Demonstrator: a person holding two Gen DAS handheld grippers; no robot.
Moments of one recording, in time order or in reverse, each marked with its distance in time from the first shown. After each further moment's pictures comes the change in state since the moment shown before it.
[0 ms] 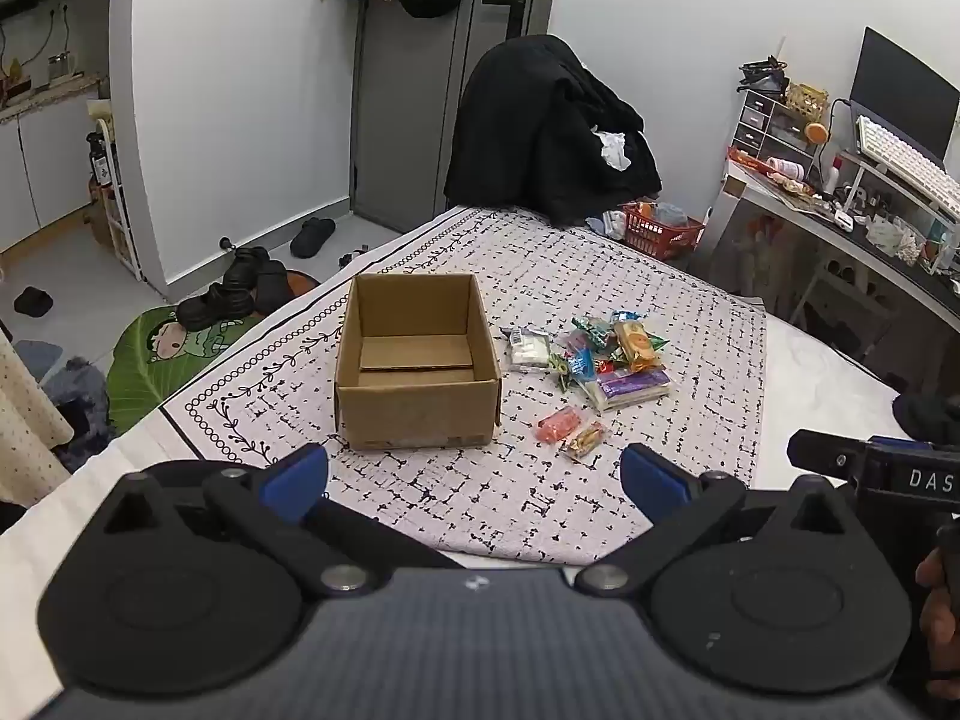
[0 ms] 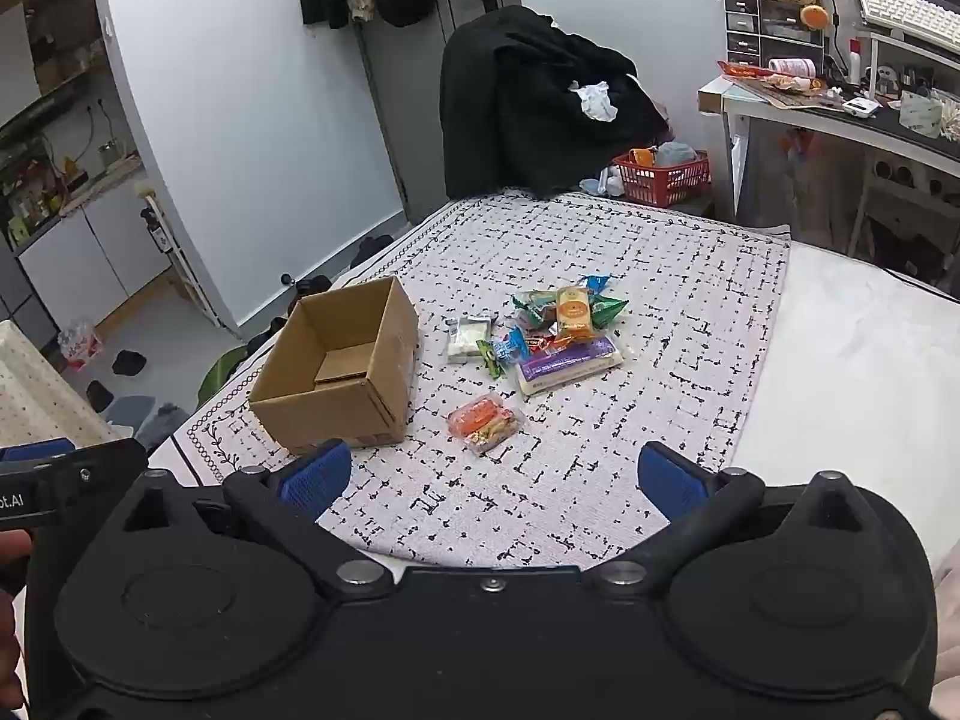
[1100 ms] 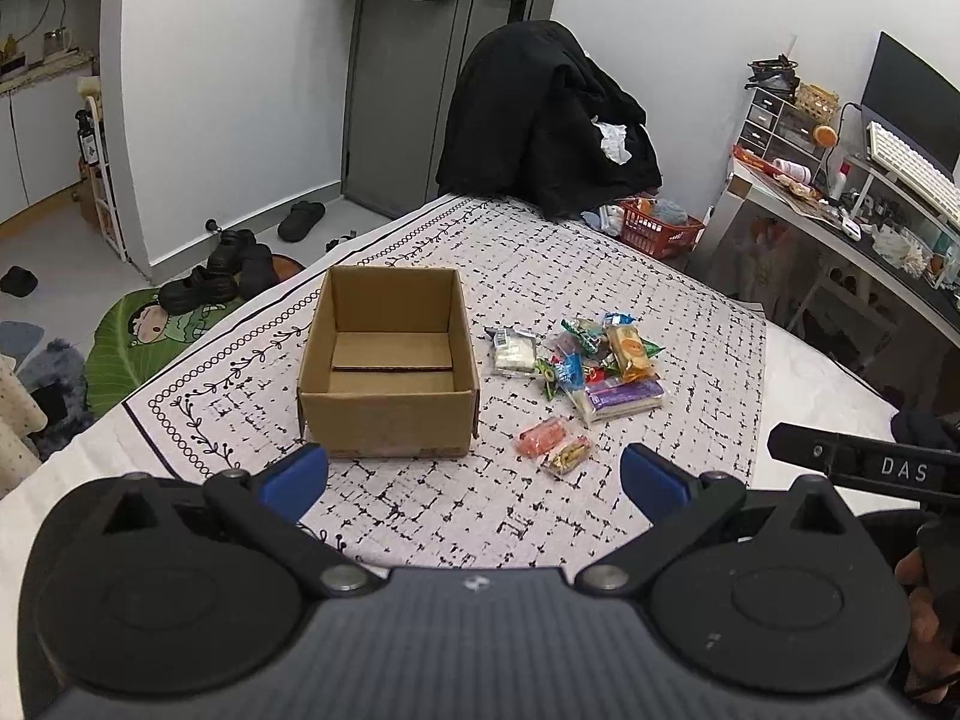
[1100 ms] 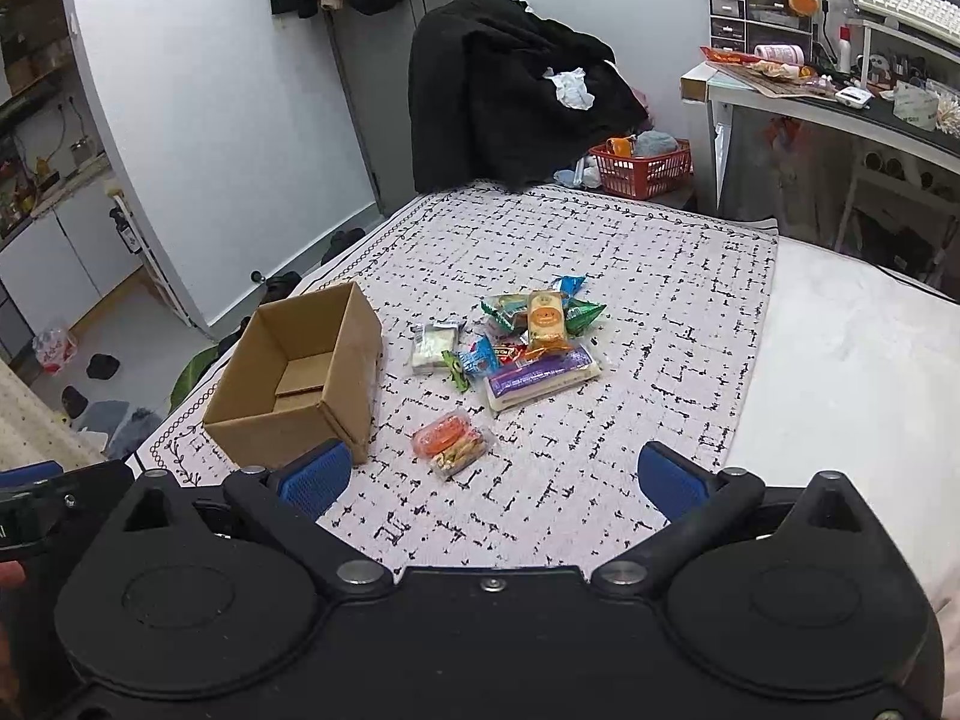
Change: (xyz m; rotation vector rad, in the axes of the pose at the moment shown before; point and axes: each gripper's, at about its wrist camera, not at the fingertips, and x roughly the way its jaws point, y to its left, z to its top) left arm 0.037 -0.012 0.020 -0.043 0.029 -0.020; right arm 0.037 -0.016 0.023 0.022 0.028 -0.044
